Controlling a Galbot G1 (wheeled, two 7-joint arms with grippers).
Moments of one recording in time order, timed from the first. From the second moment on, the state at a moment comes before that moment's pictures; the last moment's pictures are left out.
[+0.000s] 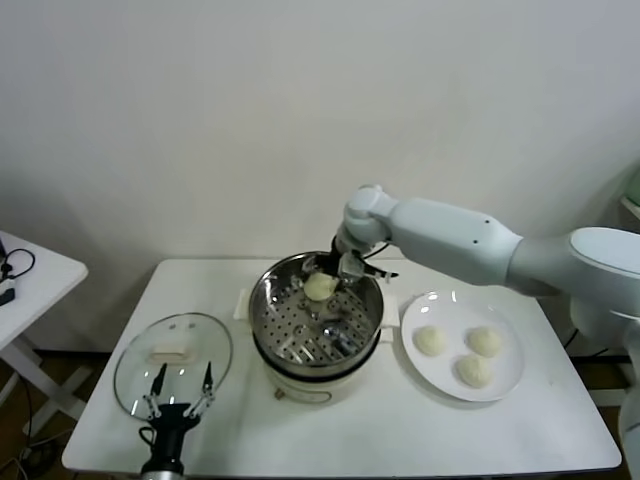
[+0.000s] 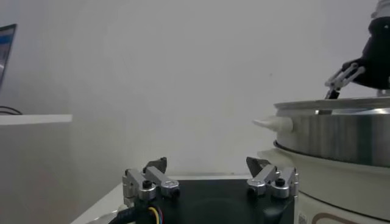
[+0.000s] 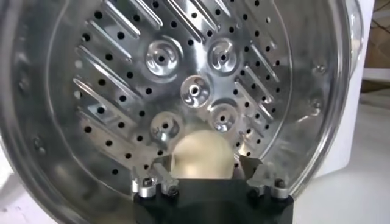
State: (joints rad) left arm 1.61 -1.56 -0.71 -1.75 -0.10 -0.42 0.13; right arm 0.49 1.19 -1.28 1.15 -0.18 0.49 -0.88
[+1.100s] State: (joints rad) left arm 1.61 -1.56 -0.71 -1.75 -0.08 -0.44 0.13; right arm 0.47 0.67 -1.47 1.33 0.48 -0.29 -0.83
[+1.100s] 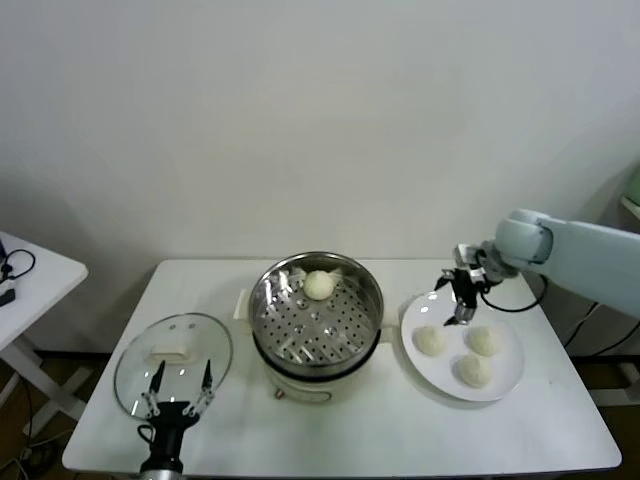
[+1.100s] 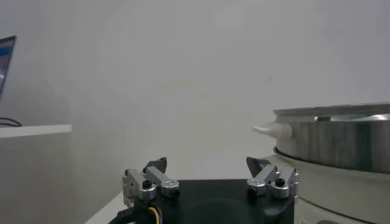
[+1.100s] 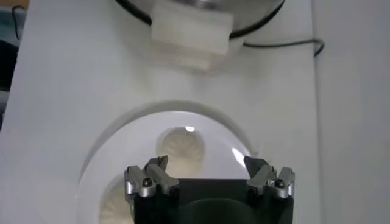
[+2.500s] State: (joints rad) left arm 1.62 -1.55 -0.72 -1.74 -0.06 -0.44 0.12; right arm 0.56 0.79 -1.52 1.26 0.56 -0.33 -0.92
